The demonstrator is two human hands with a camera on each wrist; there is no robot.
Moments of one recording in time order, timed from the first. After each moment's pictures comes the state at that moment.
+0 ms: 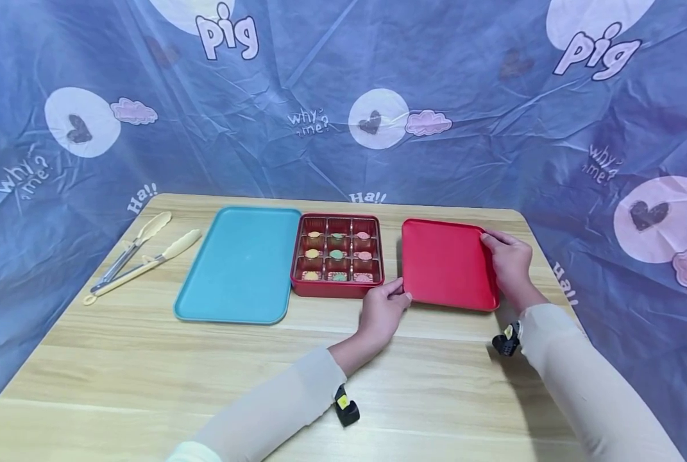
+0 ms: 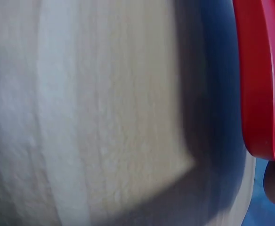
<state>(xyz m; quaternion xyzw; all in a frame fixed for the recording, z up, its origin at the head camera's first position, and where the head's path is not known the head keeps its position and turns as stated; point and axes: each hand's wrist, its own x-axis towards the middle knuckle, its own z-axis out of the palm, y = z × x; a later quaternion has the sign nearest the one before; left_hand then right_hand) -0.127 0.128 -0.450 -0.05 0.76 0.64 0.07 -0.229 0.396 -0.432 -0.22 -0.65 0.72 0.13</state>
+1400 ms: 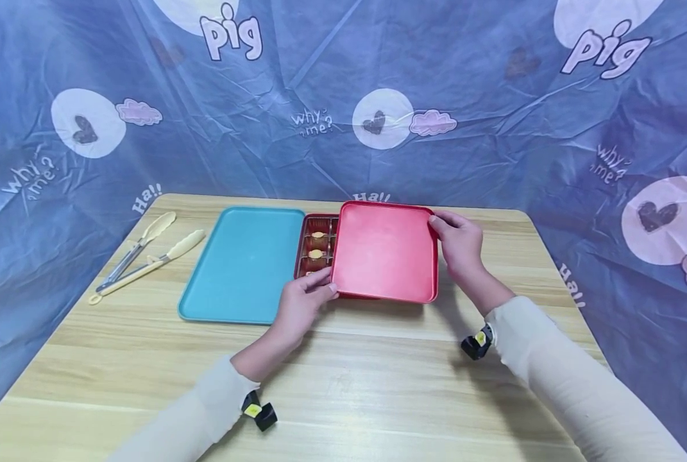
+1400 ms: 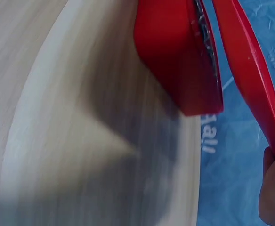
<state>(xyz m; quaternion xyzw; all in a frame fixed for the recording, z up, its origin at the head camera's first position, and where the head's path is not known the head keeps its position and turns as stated) -0.125 -0.014 -0.419 -0.01 0.70 0.71 0.04 -0.221 0.271 -0.376 -0.11 -0.67 0.73 0.12</state>
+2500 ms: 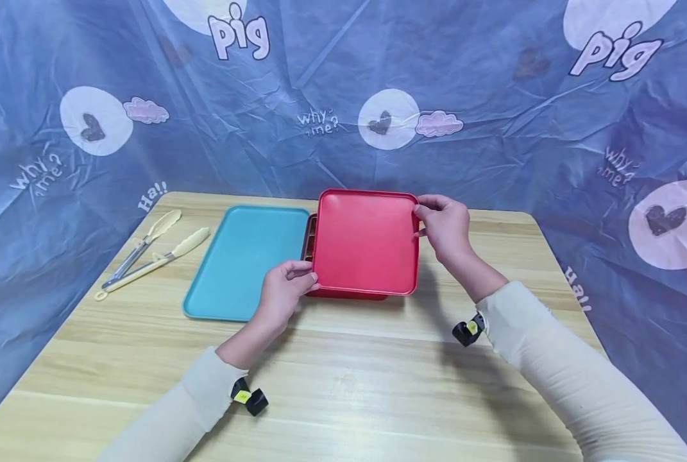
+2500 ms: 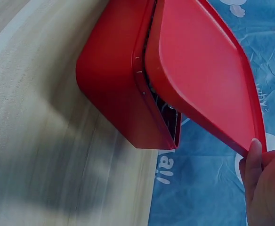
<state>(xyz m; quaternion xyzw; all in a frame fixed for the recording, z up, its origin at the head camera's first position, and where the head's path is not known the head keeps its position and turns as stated) -0.142 -0.049 -0.411 -0.06 0.70 0.71 0.03 -0.225 0.233 -0.337 -0.07 -0.77 0.63 0.09</state>
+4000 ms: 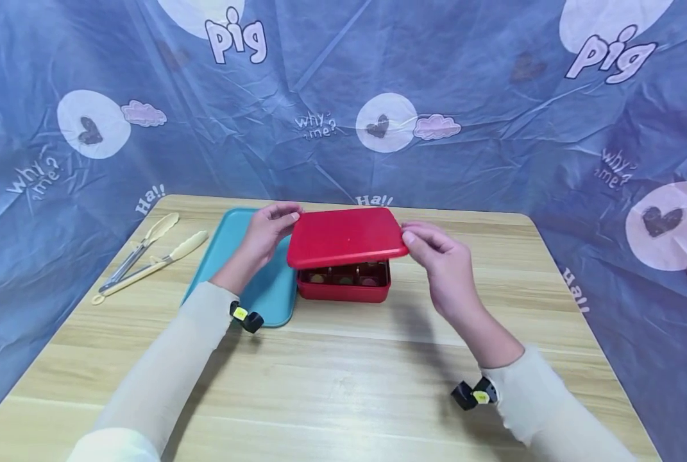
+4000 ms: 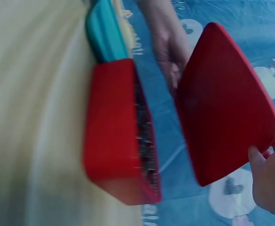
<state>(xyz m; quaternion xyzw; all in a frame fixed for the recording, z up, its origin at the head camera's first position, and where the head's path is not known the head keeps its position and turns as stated) -0.261 -0.088 -0.389 0.01 0.63 0.77 0.03 -0.140 0.217 -0.334 0.05 -0.62 0.78 0.08</state>
